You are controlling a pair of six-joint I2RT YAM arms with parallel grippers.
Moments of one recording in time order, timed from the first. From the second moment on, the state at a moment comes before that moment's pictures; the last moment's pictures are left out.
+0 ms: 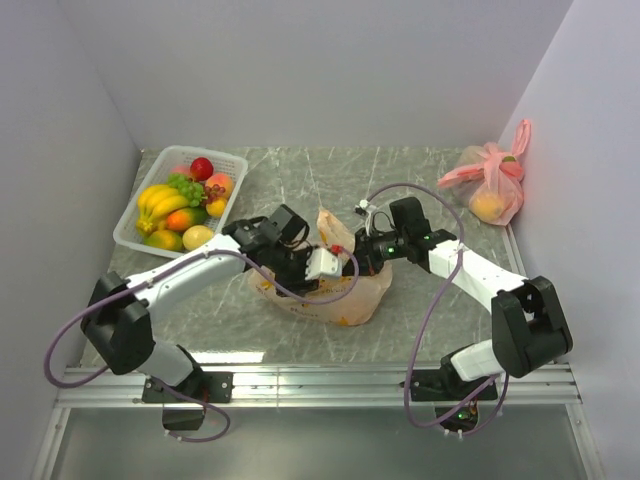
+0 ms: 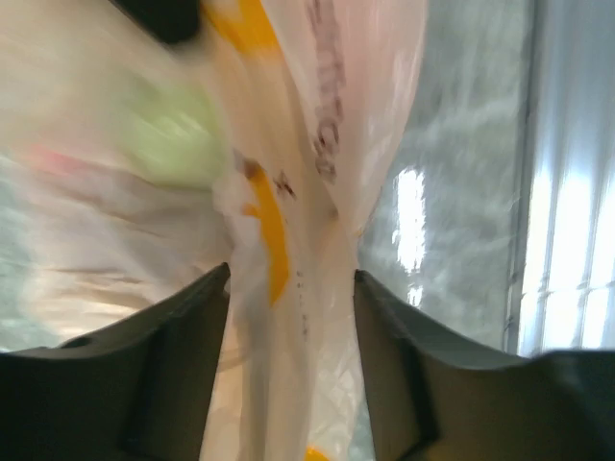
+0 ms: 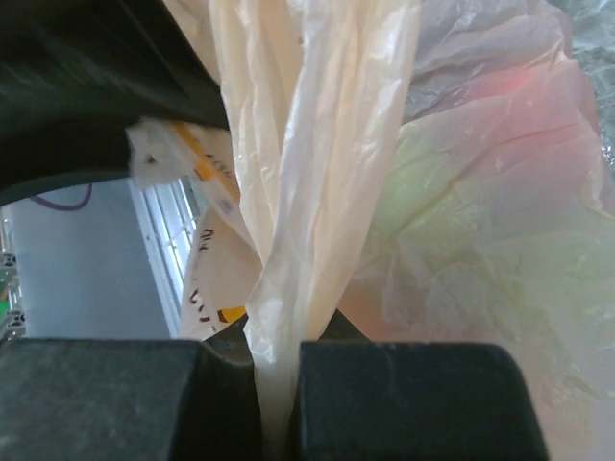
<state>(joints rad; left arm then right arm) -0.78 1.48 1.15 -0.77 0.41 0.79 0.40 1.42 0.85 -0.25 -0.88 0.03</state>
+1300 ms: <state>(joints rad) -0.30 1.27 1.13 -1.04 0.92 1.13 0.47 1.45 0.92 -0.32 -0.86 -0.05</state>
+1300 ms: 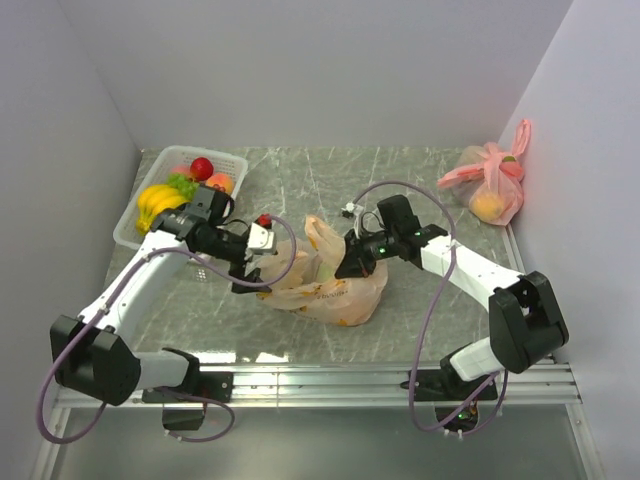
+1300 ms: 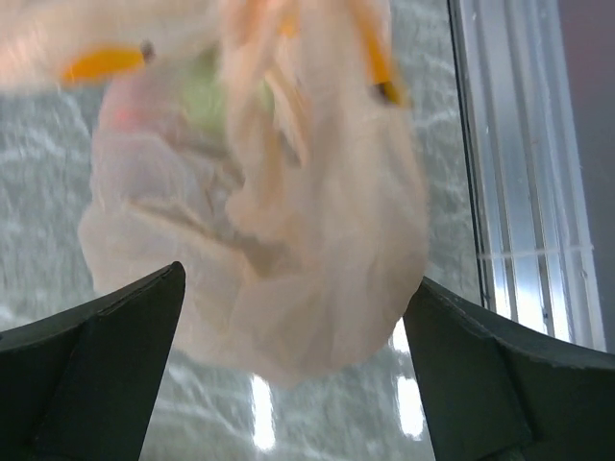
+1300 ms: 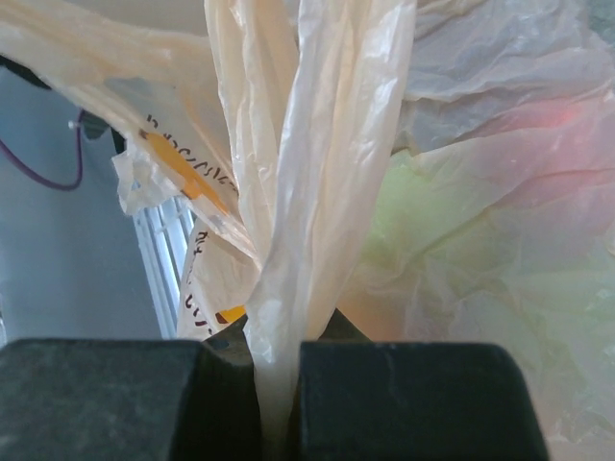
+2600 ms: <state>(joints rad) -0.47 1.35 1.07 -0.40 1.06 0.53 0.56 1.48 1.07 -0.41 -0.91 -0.21</state>
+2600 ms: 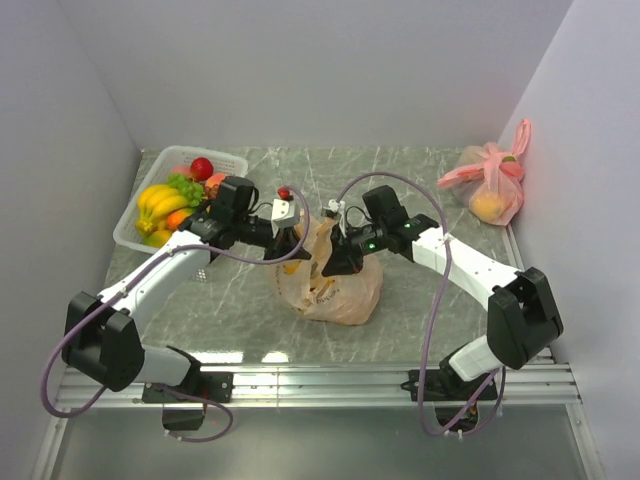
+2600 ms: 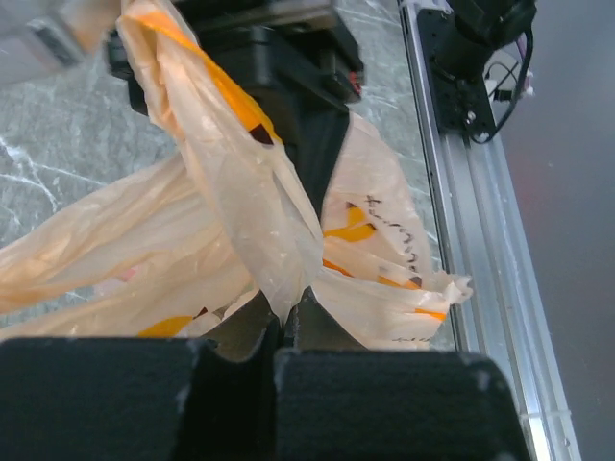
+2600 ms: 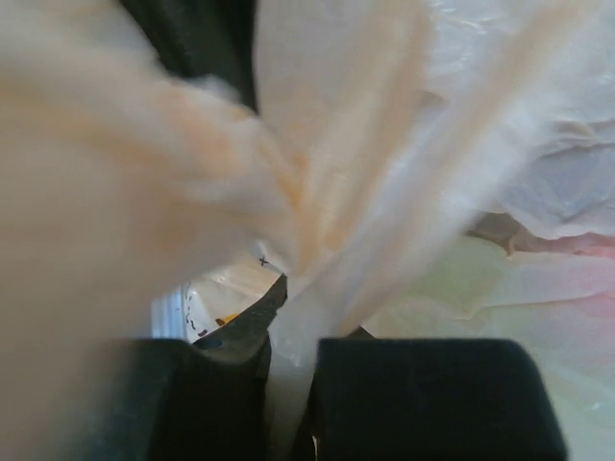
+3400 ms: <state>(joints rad) -0.49 1.39 1.07 -0.38 1.06 0.51 0.49 1.45 1.06 -0.42 -0.91 -0.11</state>
